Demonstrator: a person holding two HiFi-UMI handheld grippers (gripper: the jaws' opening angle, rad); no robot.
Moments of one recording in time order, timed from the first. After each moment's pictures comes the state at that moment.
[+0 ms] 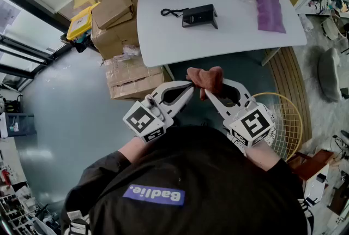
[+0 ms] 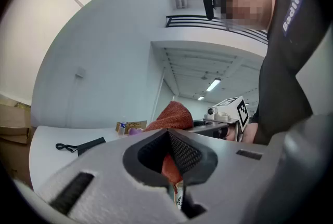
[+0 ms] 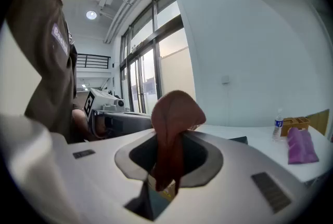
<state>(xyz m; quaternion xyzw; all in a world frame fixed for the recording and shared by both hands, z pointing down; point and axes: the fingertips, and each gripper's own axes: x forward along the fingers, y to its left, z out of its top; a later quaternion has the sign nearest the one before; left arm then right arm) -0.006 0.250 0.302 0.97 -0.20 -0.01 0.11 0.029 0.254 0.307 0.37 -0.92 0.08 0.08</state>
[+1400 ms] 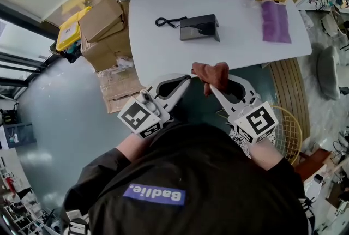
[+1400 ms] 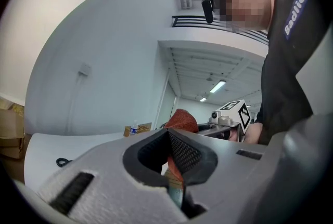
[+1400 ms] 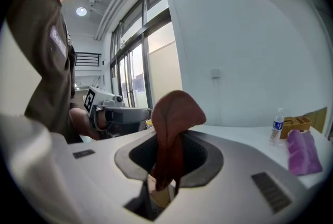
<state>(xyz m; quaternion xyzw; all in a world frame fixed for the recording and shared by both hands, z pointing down) -0.010 0.100 0.313 0.98 -0.19 -0.01 0.11 0.048 0.116 0.329 0.40 -0.91 0.10 0.10</state>
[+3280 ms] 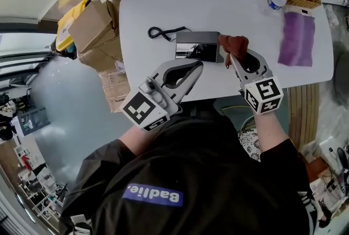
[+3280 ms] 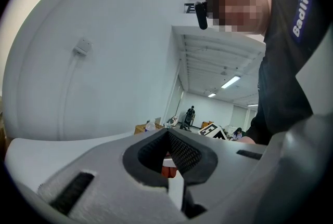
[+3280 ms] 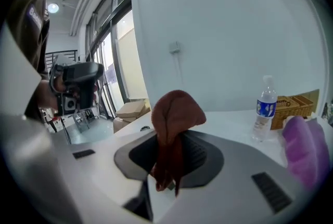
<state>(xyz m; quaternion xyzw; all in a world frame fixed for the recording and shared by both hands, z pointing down) 0.100 -0.106 0.354 0.97 -0.21 0.03 0.14 0.197 -0.136 0.480 0.46 -0.86 0.19 0.14</state>
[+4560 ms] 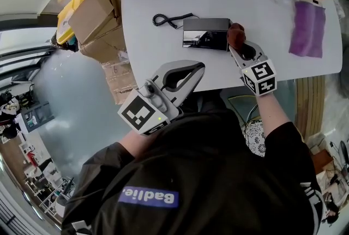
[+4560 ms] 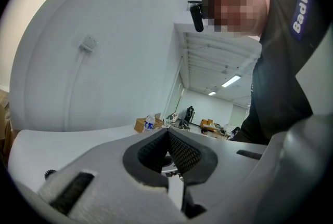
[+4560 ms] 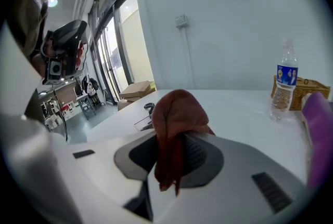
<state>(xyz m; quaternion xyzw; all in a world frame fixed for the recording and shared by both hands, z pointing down) 0.069 -0.081 0.365 0.96 -0.21 0.04 0.16 0.161 -0.128 0.573 0.41 -0.86 0.21 0.21</state>
